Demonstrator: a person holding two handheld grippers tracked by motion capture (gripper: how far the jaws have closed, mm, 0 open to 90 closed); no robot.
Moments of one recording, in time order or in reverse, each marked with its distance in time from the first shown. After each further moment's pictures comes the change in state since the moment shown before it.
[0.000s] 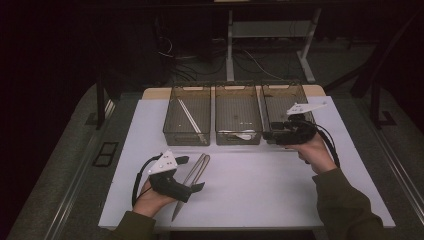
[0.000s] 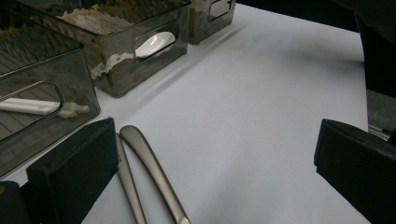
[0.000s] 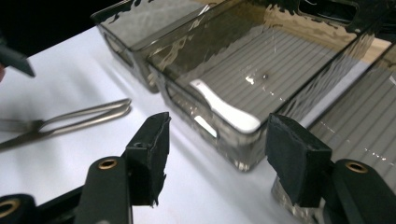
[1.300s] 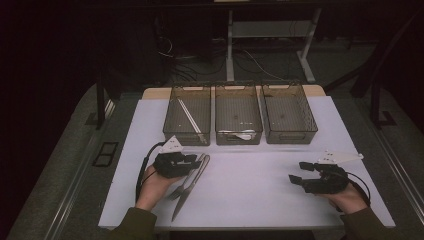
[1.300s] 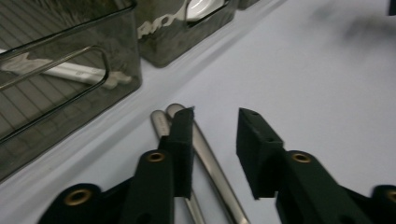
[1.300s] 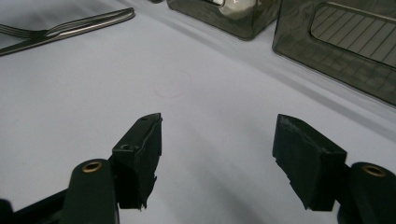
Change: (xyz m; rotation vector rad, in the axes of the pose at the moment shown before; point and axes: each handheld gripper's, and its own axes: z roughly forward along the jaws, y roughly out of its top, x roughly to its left) left arm 0.042 0.011 0.029 0.193 0.076 -0.089; right arm 0.024 -0.118 -0.061 0.038 -0.068 0.010
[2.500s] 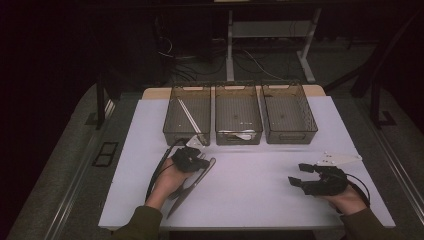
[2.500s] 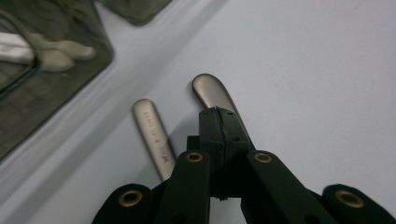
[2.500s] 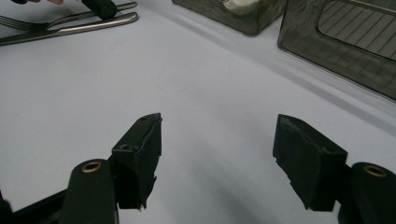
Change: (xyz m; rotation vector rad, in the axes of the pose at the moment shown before) left arm -0.001 0.013 0.053 0.243 -0.030 0.093; right arm 0.003 -0.002 0.001 0.010 0.002 -0.008
